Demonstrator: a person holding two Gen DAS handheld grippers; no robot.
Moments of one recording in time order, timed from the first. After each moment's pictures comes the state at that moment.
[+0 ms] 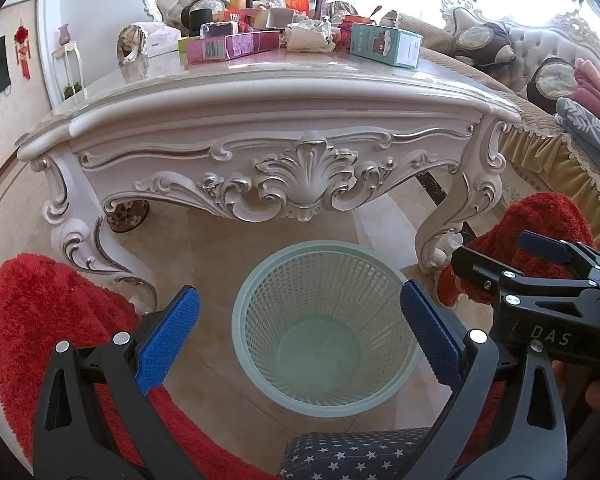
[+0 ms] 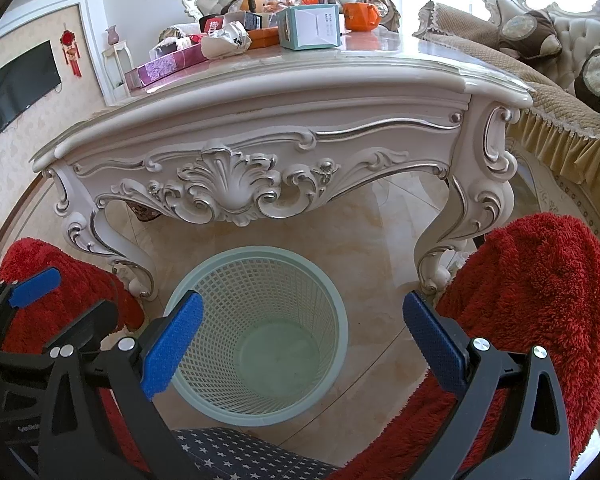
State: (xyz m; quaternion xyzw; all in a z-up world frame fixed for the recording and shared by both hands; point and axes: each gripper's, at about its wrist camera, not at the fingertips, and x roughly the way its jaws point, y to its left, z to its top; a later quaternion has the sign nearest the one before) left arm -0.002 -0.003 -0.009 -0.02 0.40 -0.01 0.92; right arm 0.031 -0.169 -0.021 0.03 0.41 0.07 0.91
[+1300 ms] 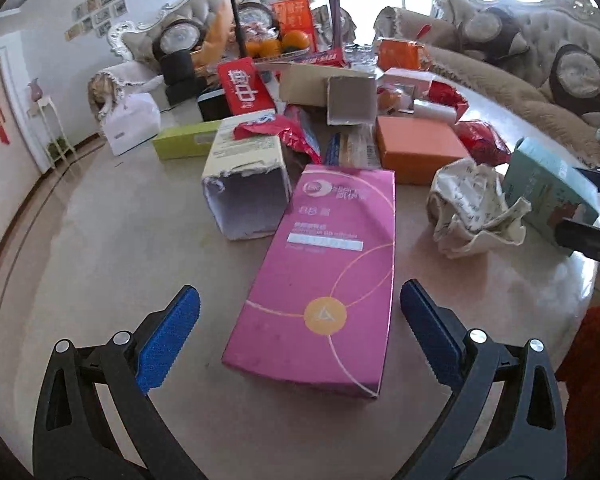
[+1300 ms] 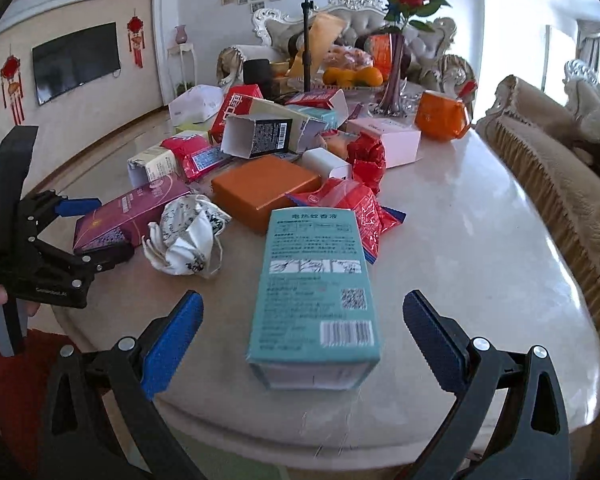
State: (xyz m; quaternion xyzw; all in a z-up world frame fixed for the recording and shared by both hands) left arm 0.265 0.077 0.061 0.07 0.39 -0.04 0.92; right arm 0.256 -0.171 0.068 -0.05 0.34 0.19 0.92
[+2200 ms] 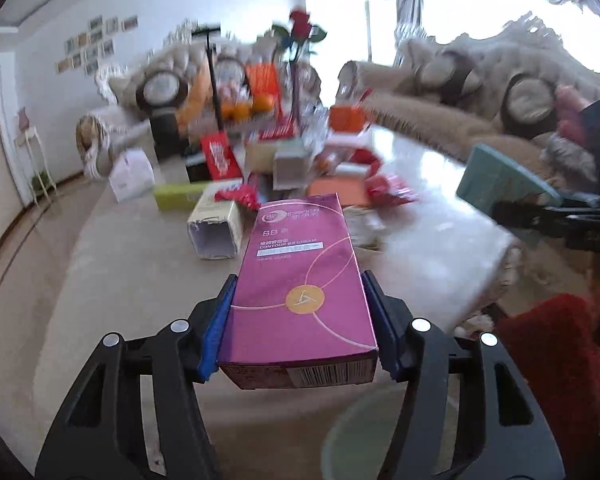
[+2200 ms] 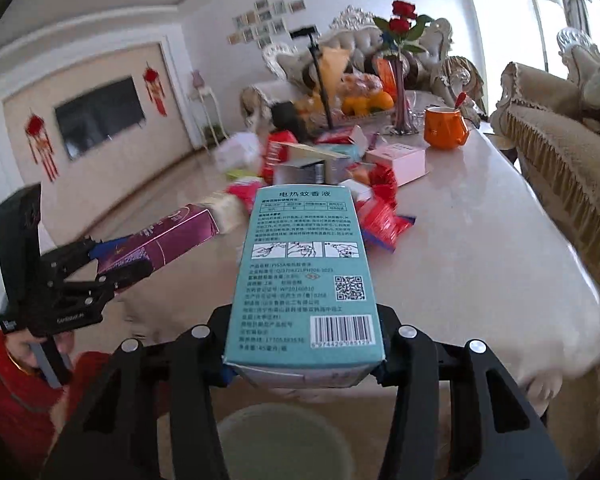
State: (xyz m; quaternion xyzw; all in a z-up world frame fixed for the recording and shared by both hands) left arm 0.145 0.056 0.127 0.06 0.29 -0.09 0.95; right arm 0.172 -0.201 0.117 0.06 0.31 0.24 0.92
